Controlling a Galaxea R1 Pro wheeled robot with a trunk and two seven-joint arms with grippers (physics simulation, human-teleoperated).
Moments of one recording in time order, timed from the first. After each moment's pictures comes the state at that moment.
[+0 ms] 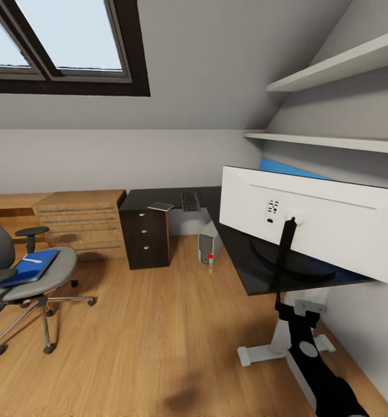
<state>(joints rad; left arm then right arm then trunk) -0.31 -0.04 0.02 -0.02 0.24 -0.43 0.09 -0.41 -0.10 0.06 -0.88 -0.11 -0.17 -0.37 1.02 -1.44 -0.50</state>
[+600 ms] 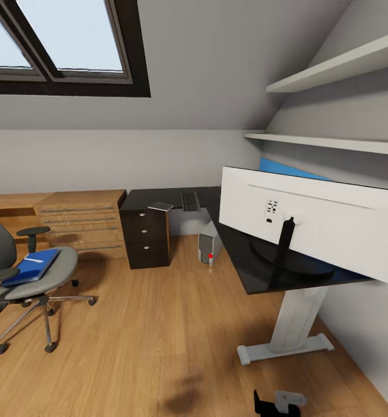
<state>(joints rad) -0.31 -0.04 0.02 -0.02 0.24 -0.43 0.09 -0.41 0.01 0.06 -0.05 -0.15 -0.53 -0.07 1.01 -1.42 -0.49</state>
